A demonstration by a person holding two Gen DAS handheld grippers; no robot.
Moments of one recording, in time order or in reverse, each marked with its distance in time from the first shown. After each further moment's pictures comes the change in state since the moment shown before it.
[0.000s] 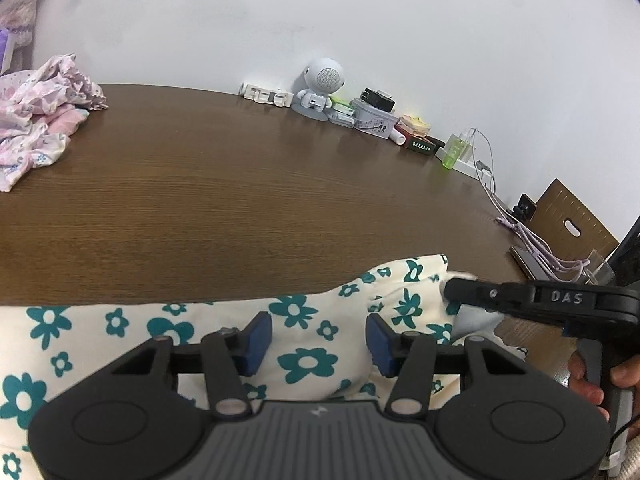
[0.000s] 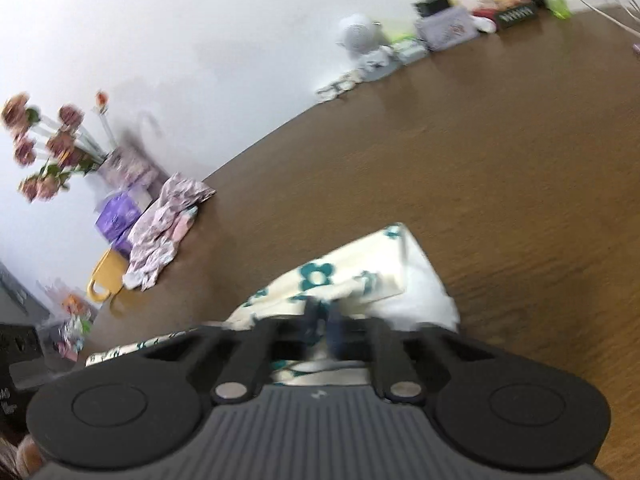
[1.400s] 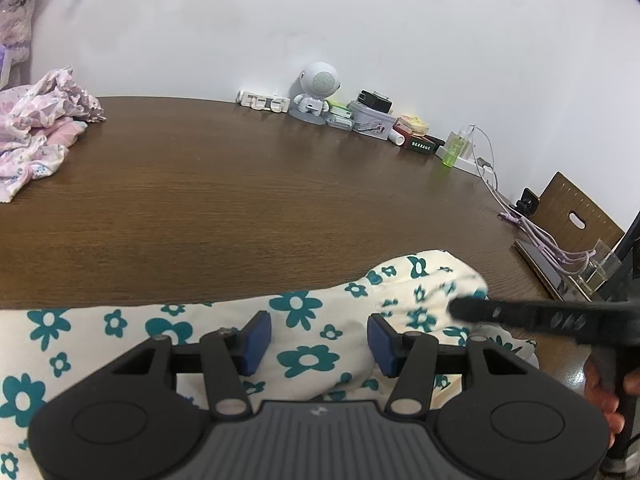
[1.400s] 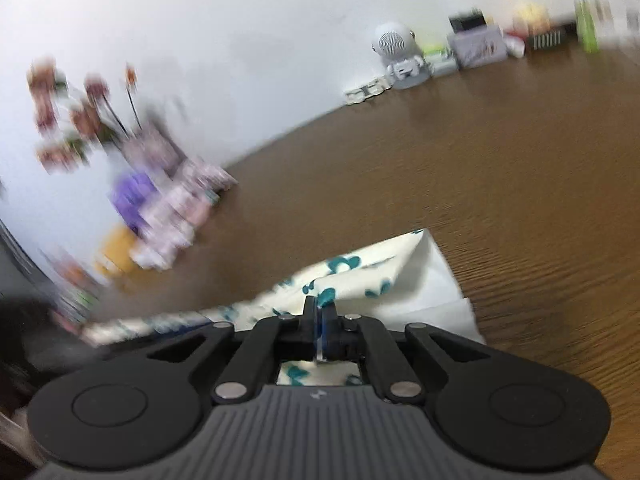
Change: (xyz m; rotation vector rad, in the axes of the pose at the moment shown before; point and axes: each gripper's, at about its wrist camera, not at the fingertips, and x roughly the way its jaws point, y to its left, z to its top) left arm 0.002 -0.008 -0.006 0.039 -0.023 0.027; right arm -0.005 0.017 -0.009 -0.141 0.021 -0.046
